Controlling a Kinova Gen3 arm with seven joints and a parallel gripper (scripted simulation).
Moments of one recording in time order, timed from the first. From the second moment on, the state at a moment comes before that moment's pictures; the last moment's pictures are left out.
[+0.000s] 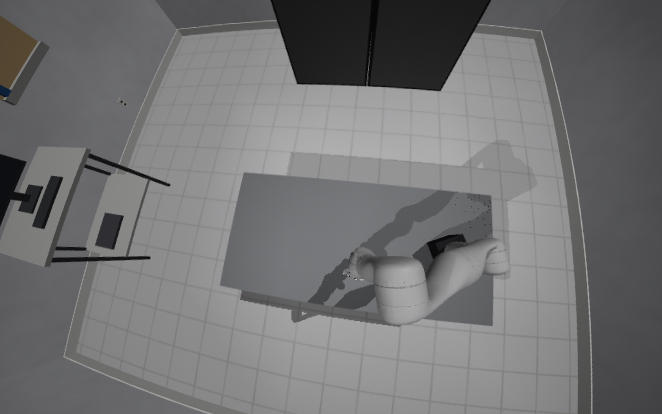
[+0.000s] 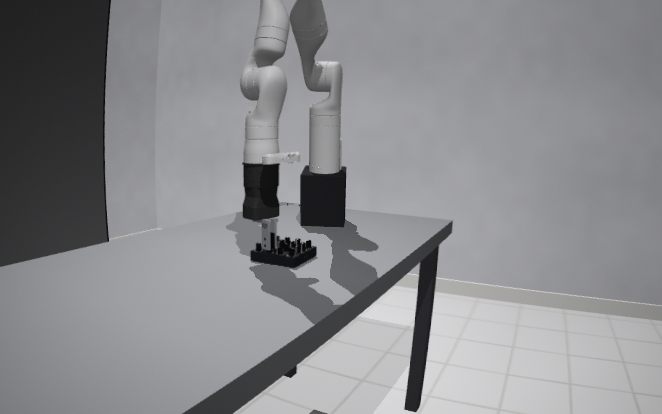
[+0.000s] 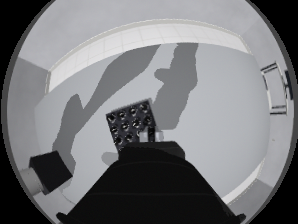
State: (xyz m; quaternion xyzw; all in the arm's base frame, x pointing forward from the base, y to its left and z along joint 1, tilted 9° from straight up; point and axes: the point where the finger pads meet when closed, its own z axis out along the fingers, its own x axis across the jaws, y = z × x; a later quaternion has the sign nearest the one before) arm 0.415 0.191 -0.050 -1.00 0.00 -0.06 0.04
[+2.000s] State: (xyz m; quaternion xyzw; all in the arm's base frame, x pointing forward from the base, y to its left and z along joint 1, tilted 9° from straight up) arm 0.415 0.190 -0.050 -0.89 0.45 -0.03 0.07
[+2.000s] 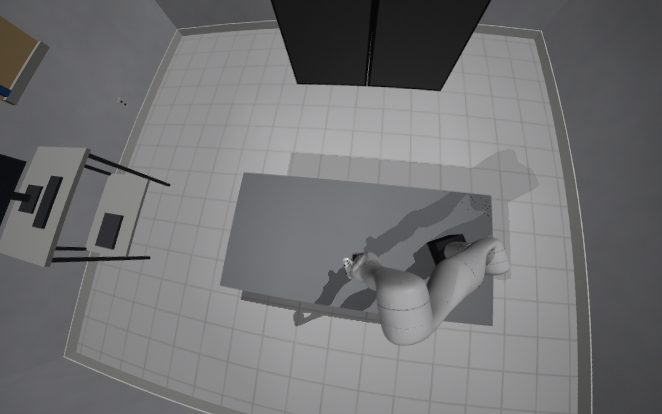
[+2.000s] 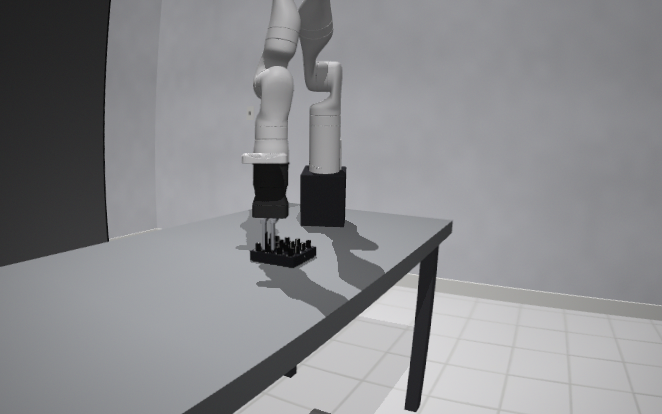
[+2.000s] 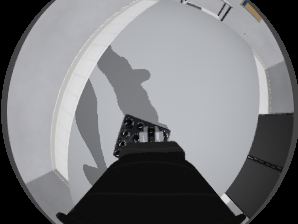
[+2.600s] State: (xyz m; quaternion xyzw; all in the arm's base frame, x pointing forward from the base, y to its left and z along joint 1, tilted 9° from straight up) arm 0.415 0.190 -0.050 -0.84 0.54 -0.03 0.07
